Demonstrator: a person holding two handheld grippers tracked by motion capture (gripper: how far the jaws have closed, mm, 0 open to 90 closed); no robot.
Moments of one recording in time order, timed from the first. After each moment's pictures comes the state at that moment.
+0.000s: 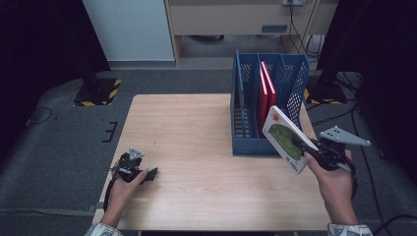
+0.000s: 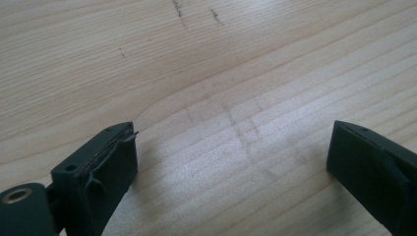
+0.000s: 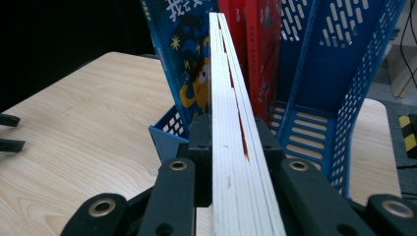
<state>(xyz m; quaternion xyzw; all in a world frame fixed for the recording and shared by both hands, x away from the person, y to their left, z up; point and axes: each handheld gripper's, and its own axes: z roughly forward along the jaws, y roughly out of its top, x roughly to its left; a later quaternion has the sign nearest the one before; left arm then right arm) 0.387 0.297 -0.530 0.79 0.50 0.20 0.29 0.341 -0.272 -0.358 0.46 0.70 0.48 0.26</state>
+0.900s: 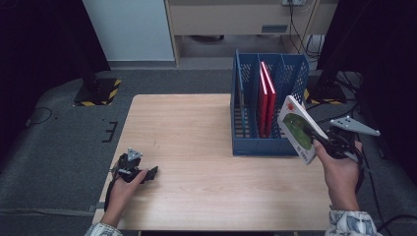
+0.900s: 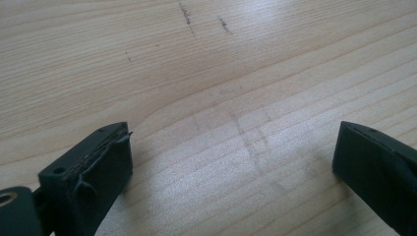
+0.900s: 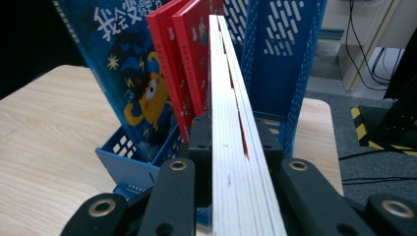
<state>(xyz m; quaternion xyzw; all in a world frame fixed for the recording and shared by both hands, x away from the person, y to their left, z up) 0.387 0.300 -0.537 0.77 0.51 0.21 0.31 0.365 -0.293 -0.348 0.50 0.67 0.45 0.30</state>
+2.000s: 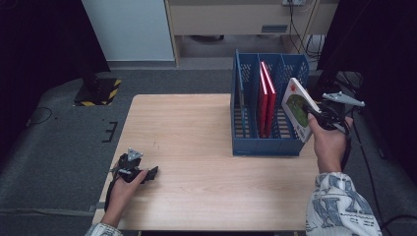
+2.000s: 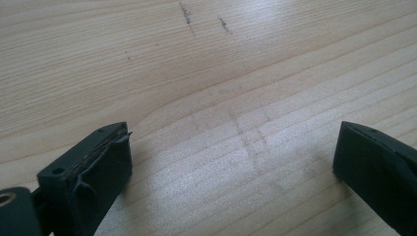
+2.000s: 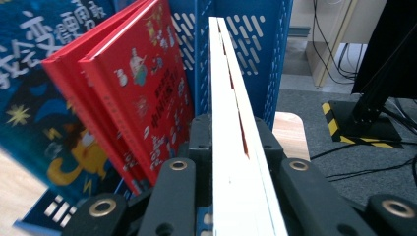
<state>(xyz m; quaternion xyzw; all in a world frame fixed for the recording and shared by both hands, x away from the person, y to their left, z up) 0.387 0.299 -0.537 0.77 0.51 0.21 0.31 0.444 -0.293 -0.345 0.55 0.64 0.42 0.33</state>
